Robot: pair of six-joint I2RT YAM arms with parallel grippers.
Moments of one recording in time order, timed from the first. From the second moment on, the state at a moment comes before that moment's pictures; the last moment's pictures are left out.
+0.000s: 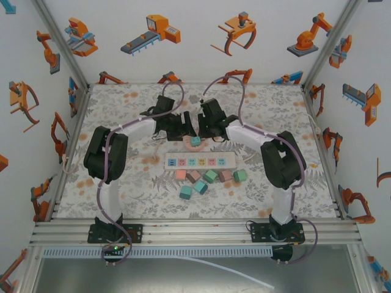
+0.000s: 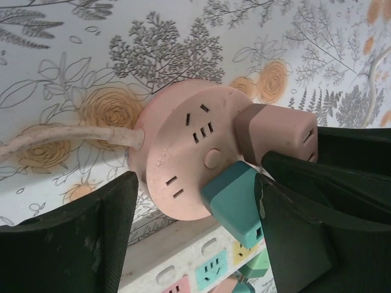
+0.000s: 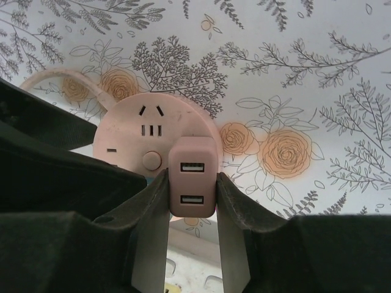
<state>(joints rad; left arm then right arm) -0.50 2.00 1.38 -0.28 0.34 -0.56 0.62 1.95 1.41 -0.29 0.04 0.34</state>
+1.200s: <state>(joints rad) -0.54 1.97 1.26 -0.21 0.21 -0.66 0.63 2.03 1.48 -0.40 0.03 0.31</state>
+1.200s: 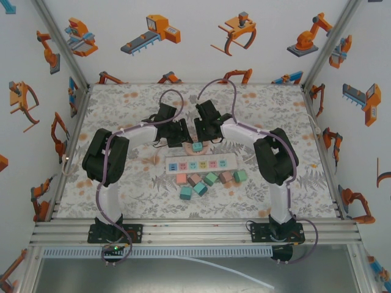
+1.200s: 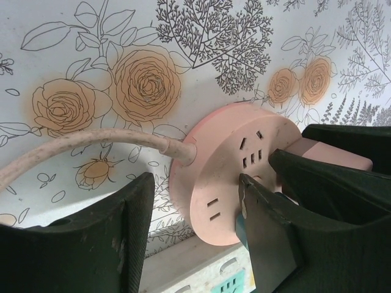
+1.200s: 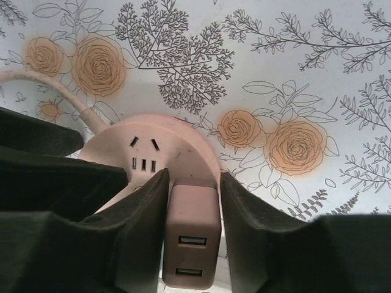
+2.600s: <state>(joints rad) -0.63 2.00 1.31 -0.20 0.00 -0.75 0.64 2.00 1.54 -0.54 0.13 0.35</state>
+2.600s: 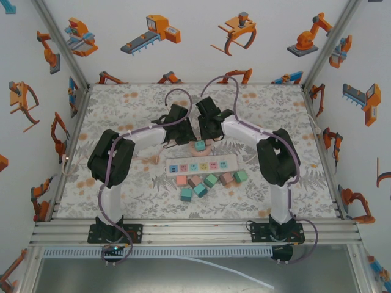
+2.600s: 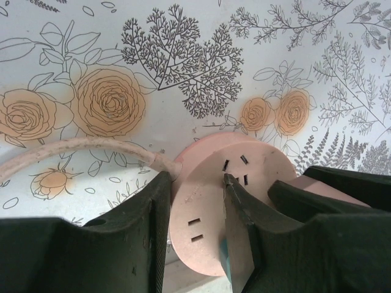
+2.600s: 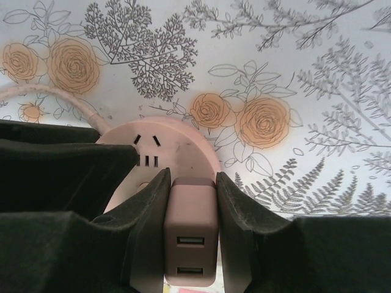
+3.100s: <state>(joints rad) -0.64 2.00 1.31 -0.18 -0.04 -0.75 0.61 1.78 1.47 -0.41 0.06 0.39</state>
